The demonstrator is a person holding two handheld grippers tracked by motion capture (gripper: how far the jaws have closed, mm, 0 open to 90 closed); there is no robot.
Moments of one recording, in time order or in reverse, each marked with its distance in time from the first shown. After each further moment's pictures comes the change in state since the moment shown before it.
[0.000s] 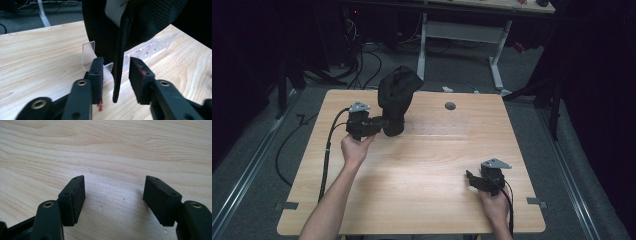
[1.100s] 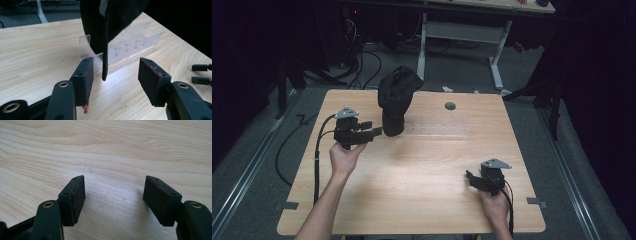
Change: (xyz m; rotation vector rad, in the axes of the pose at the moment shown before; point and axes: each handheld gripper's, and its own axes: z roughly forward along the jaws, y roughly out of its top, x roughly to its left) left arm -0.012 -0.009 -0.047 0.001 -0.026 -0.029; right arm 0.000 0.000 0.000 0.000 0.000 0.000
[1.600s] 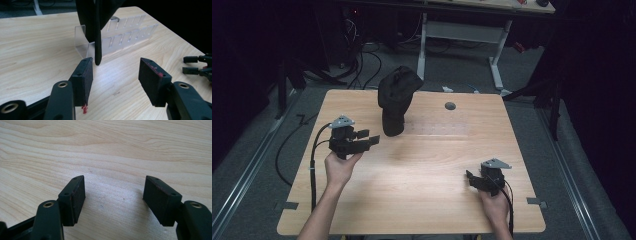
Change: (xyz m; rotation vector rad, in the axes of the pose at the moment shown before) left arm -0.009 -0.020 -0.019 0.010 -0.021 -0.014; right arm 0.000 0.000 0.000 0.000 0.000 0.000
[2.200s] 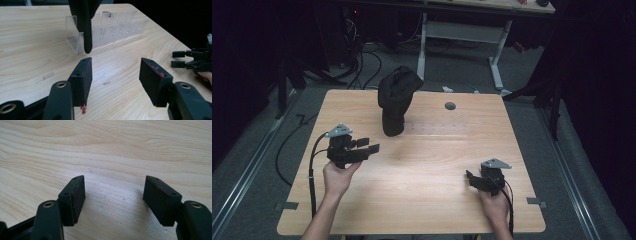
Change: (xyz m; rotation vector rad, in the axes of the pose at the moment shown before) left arm -0.009 -0.018 -0.008 0.000 -0.049 -0.028; right arm 0.000 0.000 0.000 0.000 0.000 0.000
